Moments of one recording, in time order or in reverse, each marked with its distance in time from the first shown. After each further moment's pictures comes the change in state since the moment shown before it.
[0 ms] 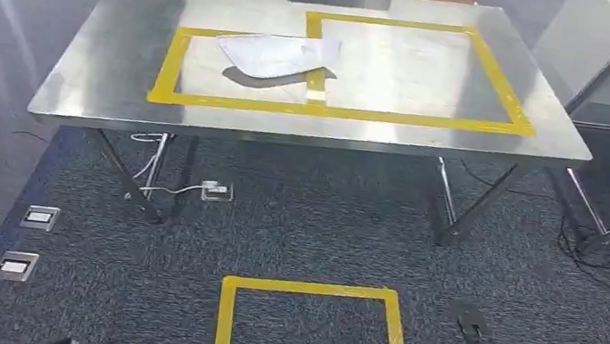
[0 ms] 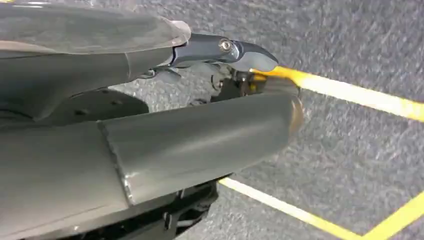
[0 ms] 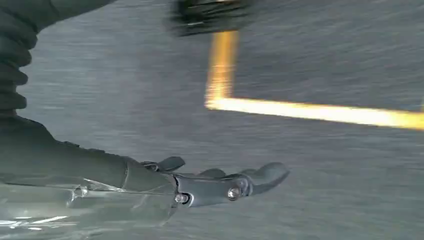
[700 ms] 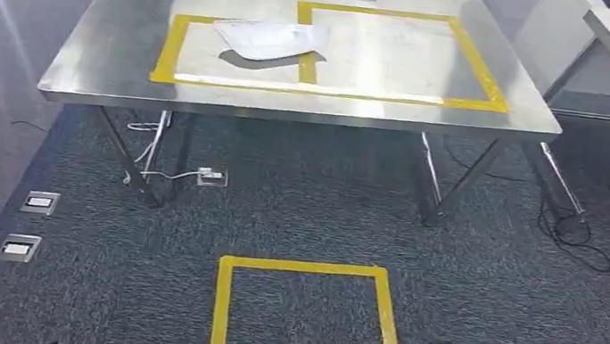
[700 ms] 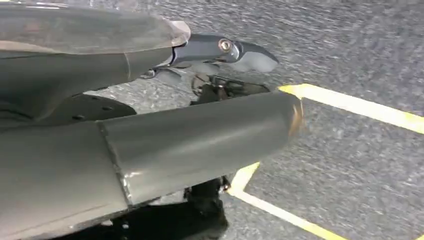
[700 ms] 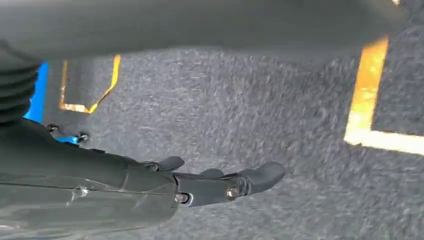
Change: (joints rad) left arm -0.006 0.005 0.000 0.000 0.006 0.009 -0.008; right arm 0.046 0.070 -0.001 0.187 -0.017 0.103 -0.006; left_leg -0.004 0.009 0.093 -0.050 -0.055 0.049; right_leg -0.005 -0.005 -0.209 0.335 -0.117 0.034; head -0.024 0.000
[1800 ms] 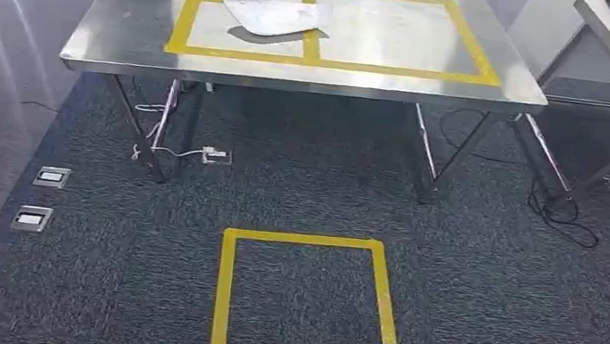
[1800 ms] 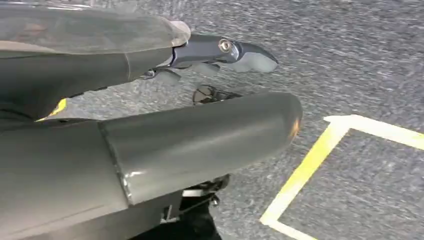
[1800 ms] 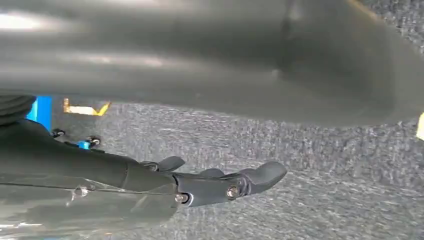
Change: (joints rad) left arm 0.017 0.046 0.000 0.000 -0.011 -0.010 -0.020; right arm -0.011 -0.005 0.000 0.027 -0.014 -0.021 -0.047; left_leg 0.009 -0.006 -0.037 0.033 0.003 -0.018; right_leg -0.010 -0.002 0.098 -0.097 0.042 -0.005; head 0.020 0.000
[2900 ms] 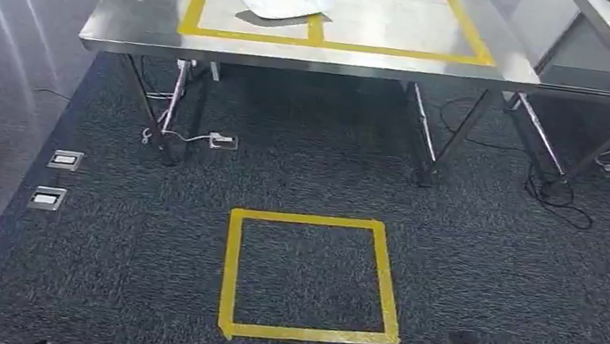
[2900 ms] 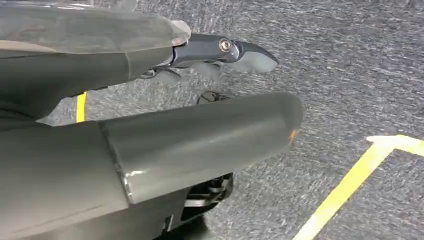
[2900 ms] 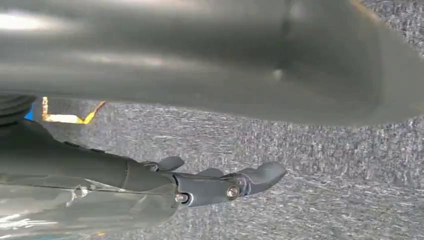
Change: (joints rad) left arm -0.004 0.010 0.000 0.000 -0.018 0.003 0.006; right arm -0.051 -0.013 0.003 0.001 -0.045 -0.007 -0.040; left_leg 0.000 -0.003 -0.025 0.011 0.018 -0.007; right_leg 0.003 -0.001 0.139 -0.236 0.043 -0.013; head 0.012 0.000
